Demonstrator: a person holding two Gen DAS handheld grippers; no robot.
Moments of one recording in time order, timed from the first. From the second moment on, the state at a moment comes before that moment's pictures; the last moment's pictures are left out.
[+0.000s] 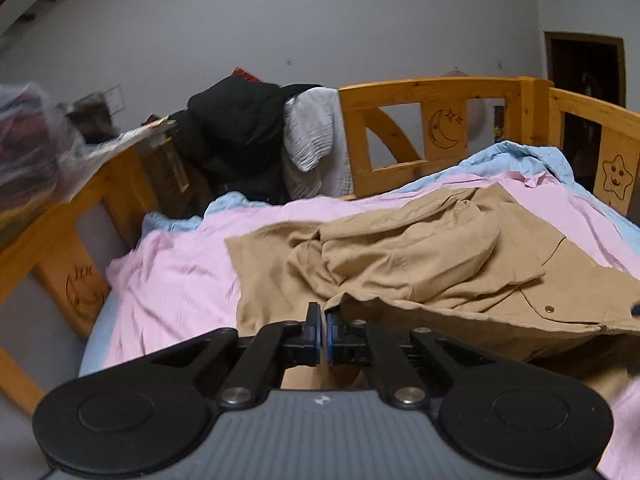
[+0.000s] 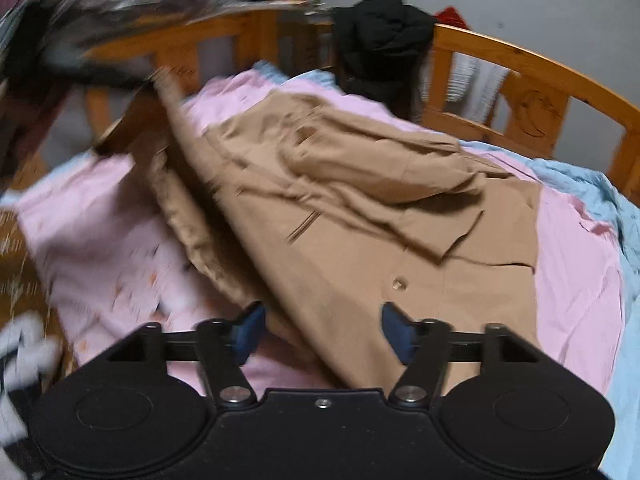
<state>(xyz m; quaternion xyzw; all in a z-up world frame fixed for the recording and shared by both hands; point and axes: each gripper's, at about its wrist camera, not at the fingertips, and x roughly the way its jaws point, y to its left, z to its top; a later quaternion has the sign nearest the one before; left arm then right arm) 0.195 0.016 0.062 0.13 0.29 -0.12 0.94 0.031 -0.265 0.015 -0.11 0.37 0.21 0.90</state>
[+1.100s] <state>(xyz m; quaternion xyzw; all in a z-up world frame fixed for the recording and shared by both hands) 0.142 0.055 0.045 0.14 0.32 -0.20 0.92 0.098 -0.271 0.092 -0.09 0.32 0.18 0.92</state>
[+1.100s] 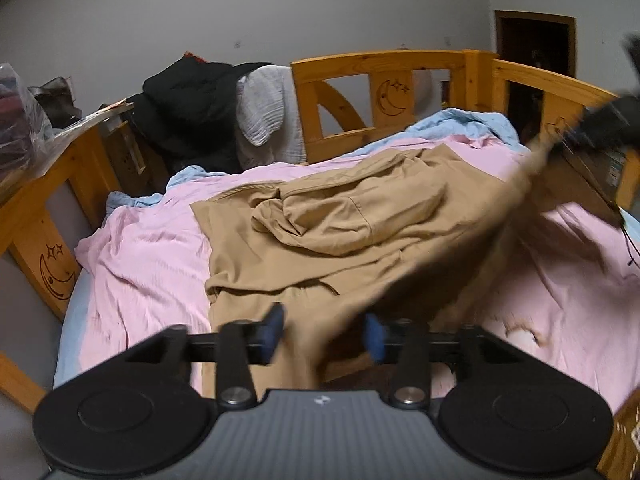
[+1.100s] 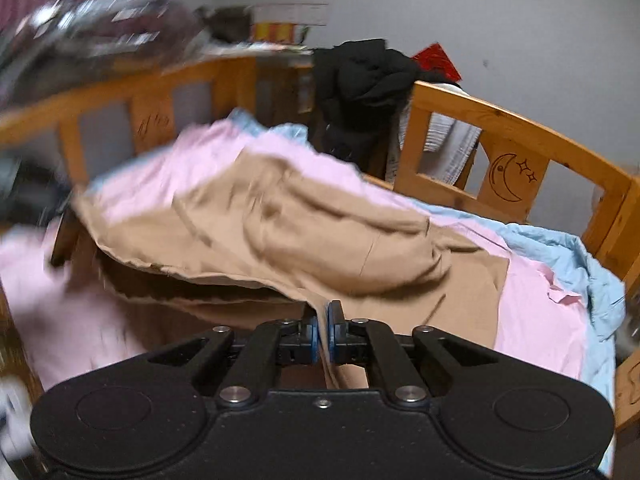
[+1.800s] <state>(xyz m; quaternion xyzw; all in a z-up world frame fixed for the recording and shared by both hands) 0.119 -0.015 -0.057 0.28 0.34 -0.03 0.90 0.151 -0.262 0.127 -0.06 0.36 0.19 0.91</state>
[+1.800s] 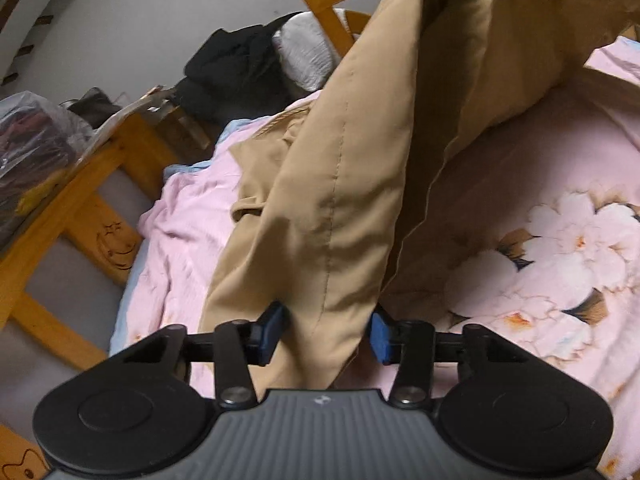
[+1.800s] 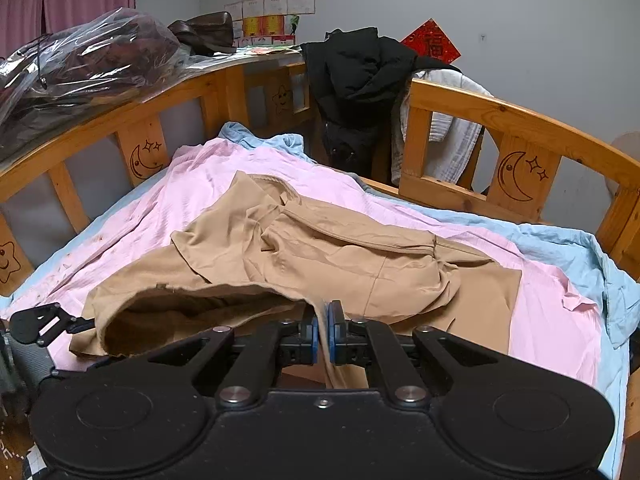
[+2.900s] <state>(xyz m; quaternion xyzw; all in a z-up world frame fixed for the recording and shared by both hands) 0.122 0.010 0.057 0.24 0.16 -0.01 0.96 0.000 -0.258 -0.050 -0.40 0.41 0.11 0.81</state>
